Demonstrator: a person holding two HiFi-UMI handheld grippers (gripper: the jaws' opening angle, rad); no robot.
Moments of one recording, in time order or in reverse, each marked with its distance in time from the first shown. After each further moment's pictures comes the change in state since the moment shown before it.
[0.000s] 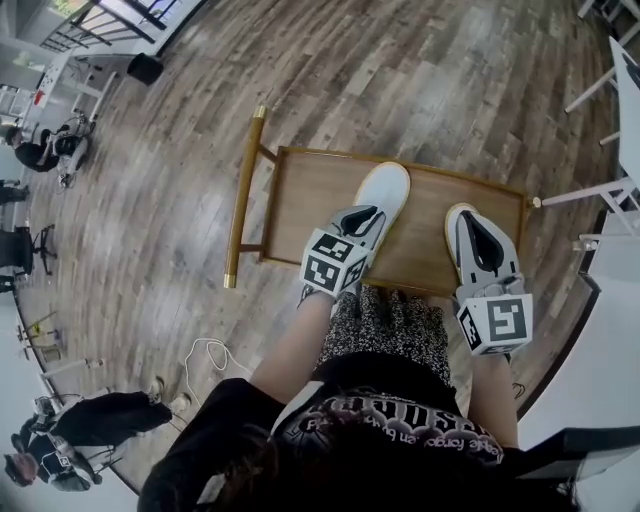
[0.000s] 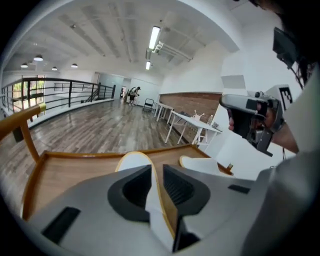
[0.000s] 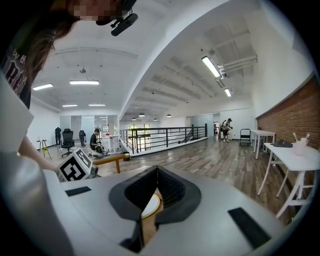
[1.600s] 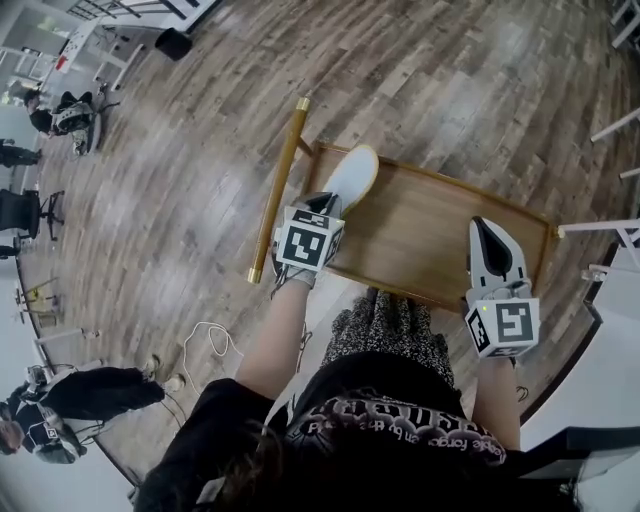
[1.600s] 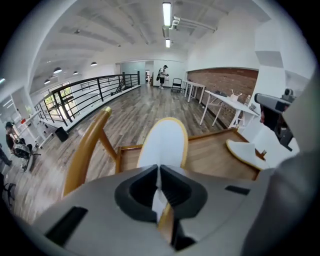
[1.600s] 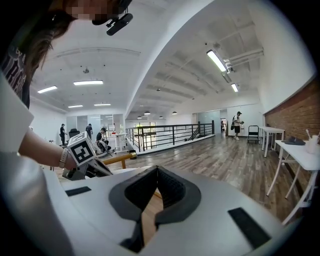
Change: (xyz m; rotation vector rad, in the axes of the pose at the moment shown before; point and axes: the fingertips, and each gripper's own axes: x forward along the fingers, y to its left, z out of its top) left arm -0.091 0.139 -0.016 -0.053 0.261 0.371; right arm 0.045 0.031 -0.001 0.002 0.027 0.076
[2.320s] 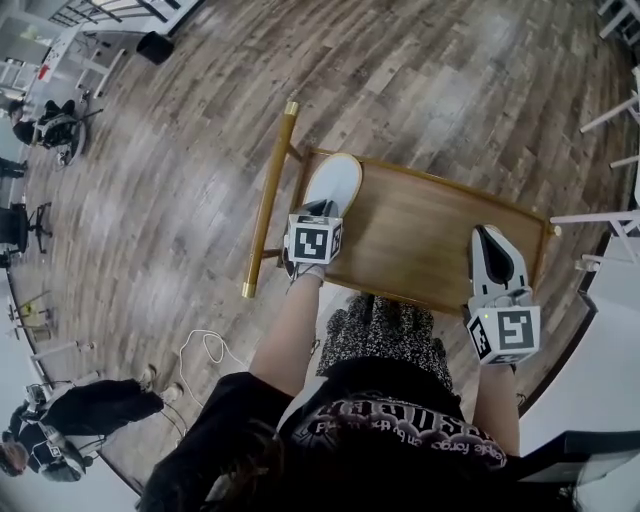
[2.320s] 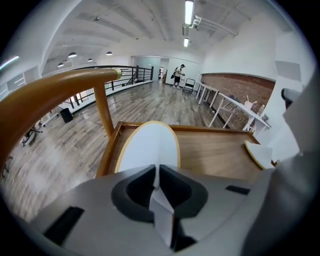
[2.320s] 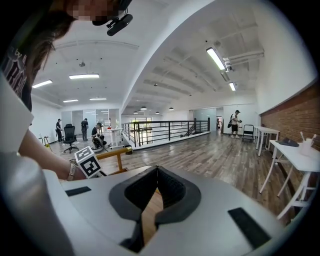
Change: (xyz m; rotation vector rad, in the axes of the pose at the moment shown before) left arm 0.068 0.021 -0.041 -0.180 0.023 0.032; right arm 0.000 -0.008 -0.013 -0.009 0.059 -0.051
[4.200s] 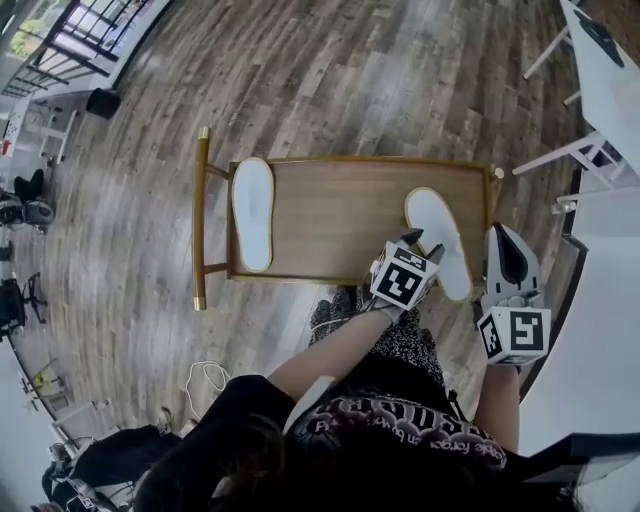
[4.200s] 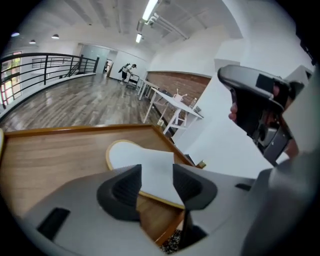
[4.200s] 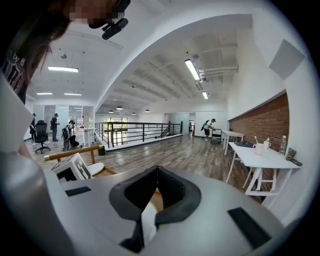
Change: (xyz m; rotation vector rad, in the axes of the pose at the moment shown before) left arm -0.023 -0.397 -0.024 0.281 0.036 -0.625; right arm -0.144 -0.112 -0.031 0.045 -0.014 -0.314
